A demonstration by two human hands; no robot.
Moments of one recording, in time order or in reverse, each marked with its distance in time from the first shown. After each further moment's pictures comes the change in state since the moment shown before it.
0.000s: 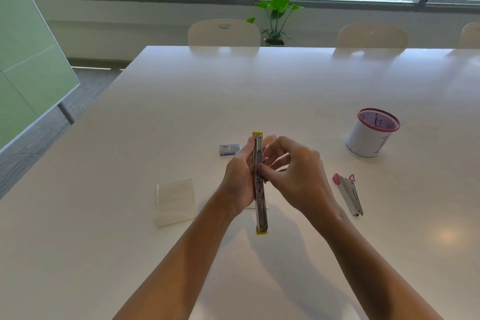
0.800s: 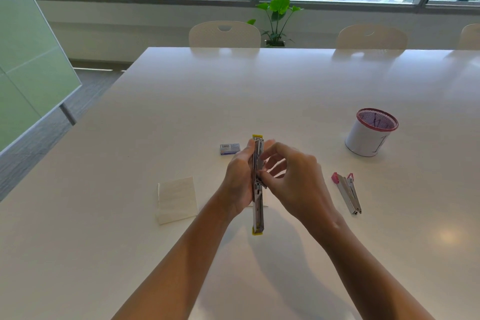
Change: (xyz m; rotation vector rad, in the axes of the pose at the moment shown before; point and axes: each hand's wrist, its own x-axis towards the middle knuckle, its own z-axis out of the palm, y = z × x) left_hand 0.005 -0.008 -0.007 0.076 0.058 0.038; right_hand -0.013 -0.006 0.000 -0.105 -0.013 -0.027
